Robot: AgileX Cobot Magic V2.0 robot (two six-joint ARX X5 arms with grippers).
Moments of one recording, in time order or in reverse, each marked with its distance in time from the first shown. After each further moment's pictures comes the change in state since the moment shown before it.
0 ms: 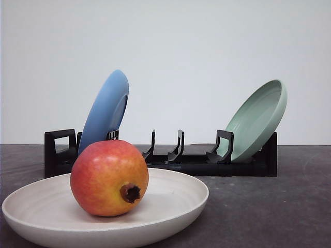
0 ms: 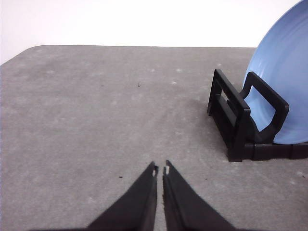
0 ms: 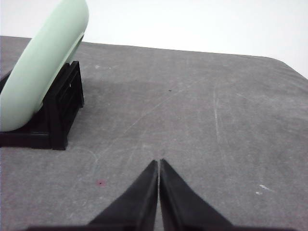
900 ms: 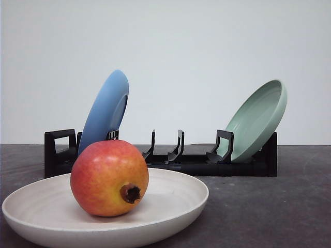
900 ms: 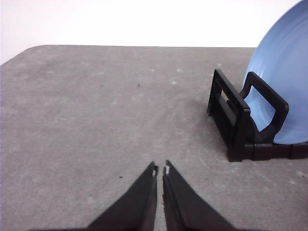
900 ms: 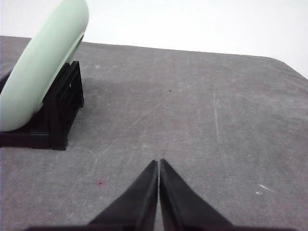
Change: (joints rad) left_arx 0.000 0.000 0.000 0.000 0.000 0.000; right_arx 0.000 0.000 0.000 0.000 0.000 0.000
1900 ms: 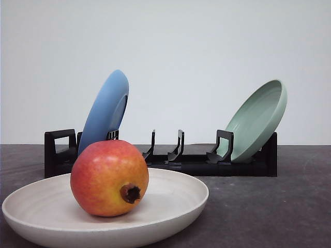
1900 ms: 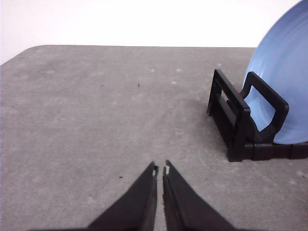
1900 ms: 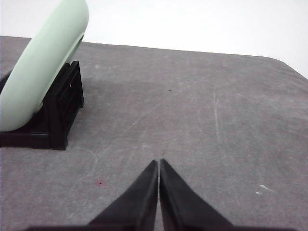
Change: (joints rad) left_arx 0.000 0.000 0.000 0.000 0.000 0.000; right_arx 0.000 0.000 0.000 0.000 0.000 0.000
